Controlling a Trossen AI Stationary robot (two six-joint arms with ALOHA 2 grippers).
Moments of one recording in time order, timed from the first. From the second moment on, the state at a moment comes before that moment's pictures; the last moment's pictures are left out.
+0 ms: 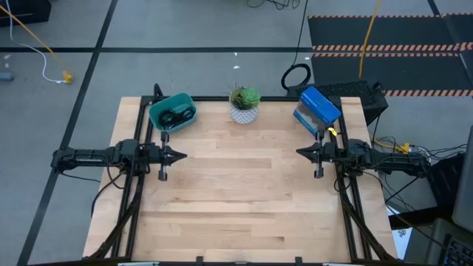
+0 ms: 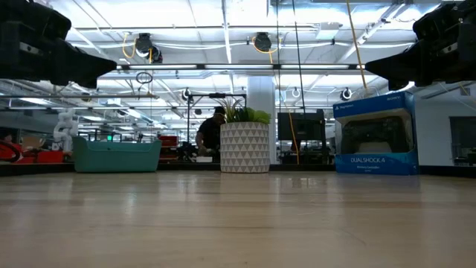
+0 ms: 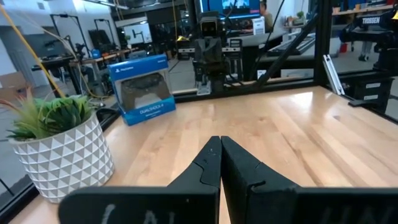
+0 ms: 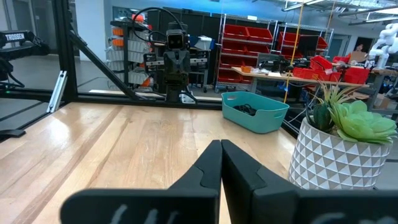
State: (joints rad) left arm 0.01 0.09 0.01 0.08 0.01 0.15; right arm -0.05 0.00 0.01 0.02 0.05 -0.09
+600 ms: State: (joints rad) left arm 0.01 0.00 0.02 0.01 0.05 0.15; right arm -0.05 0.00 0.01 0.02 0.05 -0.09
